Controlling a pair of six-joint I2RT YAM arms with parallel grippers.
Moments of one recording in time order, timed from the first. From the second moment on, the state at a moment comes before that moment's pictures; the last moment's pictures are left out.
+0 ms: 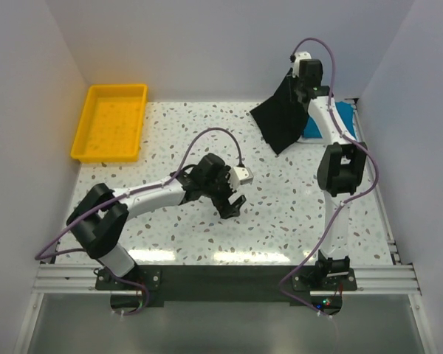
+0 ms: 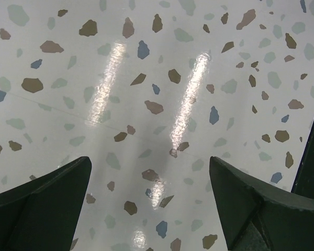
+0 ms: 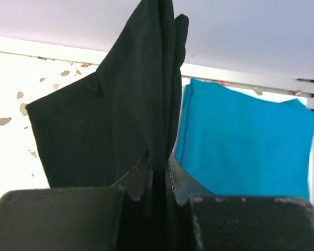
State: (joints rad) left arm -0.80 1.63 0.98 -0.17 0.39 0.19; right arm 0.11 2.29 2.20 -0.47 0.15 -0.12
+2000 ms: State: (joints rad) left arm -0.72 1.53 0.98 -0.31 0.37 0.30; right arm -0.03 2.21 2.22 -0.49 0.17 -0.17
